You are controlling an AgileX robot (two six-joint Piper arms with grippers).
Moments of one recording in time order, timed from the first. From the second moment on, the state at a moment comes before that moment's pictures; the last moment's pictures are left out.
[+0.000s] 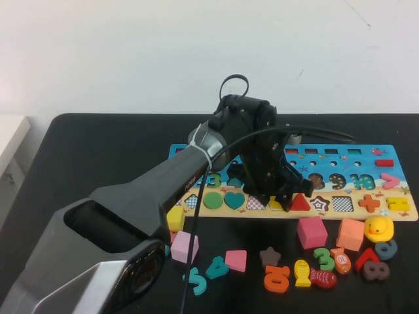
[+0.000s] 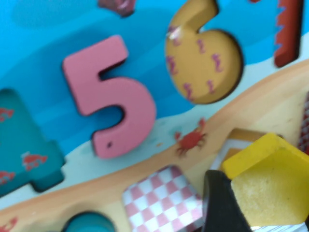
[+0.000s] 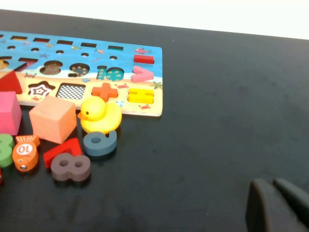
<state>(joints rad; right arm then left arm) -0.06 -0.01 0.02 -0.05 0.41 -0.06 -0.66 2.57 -2.39 -0.21 1.16 -0.15</state>
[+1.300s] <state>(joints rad) -0.06 -0.01 0.02 -0.05 0.41 -0.06 -0.66 2.55 -2.41 -0.22 1.19 -0.08</state>
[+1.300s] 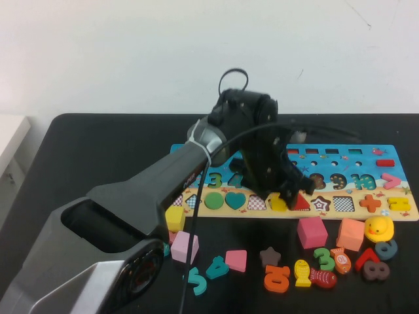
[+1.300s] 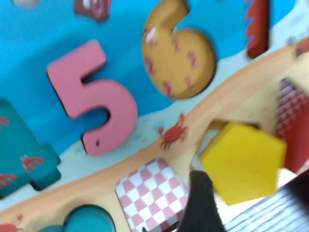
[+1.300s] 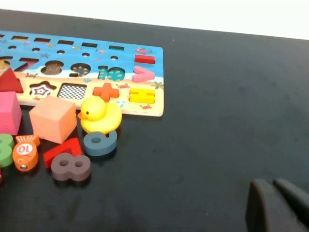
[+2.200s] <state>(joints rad) -0.06 -0.01 0.02 -0.05 0.41 -0.06 -0.66 2.58 -2.51 -0.29 1.24 -0.08</state>
